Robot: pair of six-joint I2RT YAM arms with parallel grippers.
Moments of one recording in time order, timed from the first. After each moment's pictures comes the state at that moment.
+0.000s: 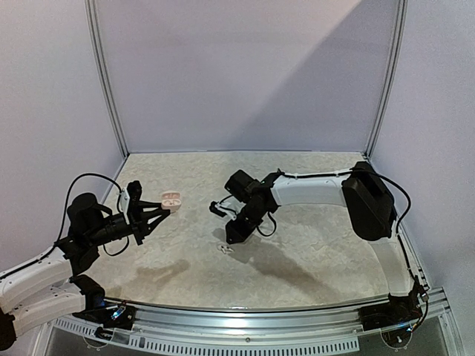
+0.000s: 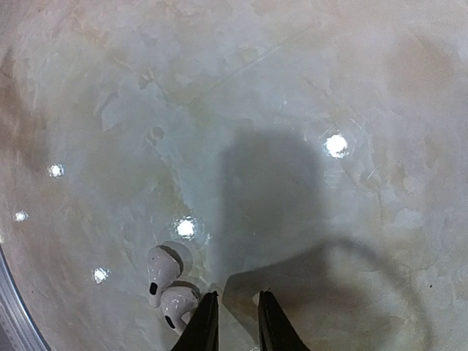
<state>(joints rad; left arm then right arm) -0.44 0.70 0.25 0.36 0.53 0.13 0.94 2.30 1.78 -0.65 -0.29 0.02</state>
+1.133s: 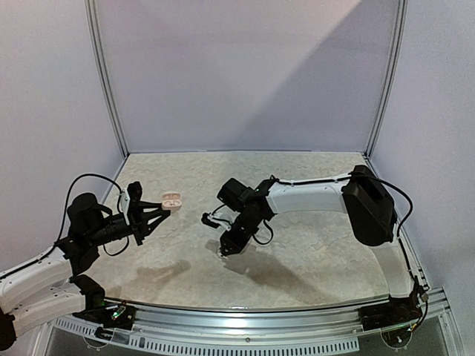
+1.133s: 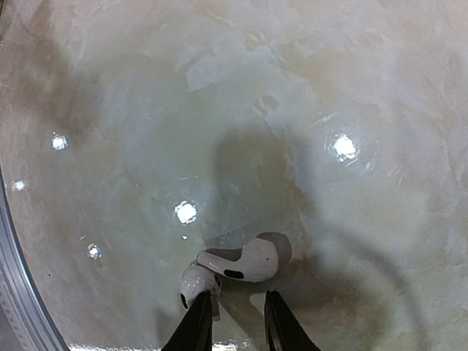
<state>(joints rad) -0.44 0.70 0.25 0.36 0.55 0.15 1.01 2.28 1.75 -0.67 -0.31 -0.02</state>
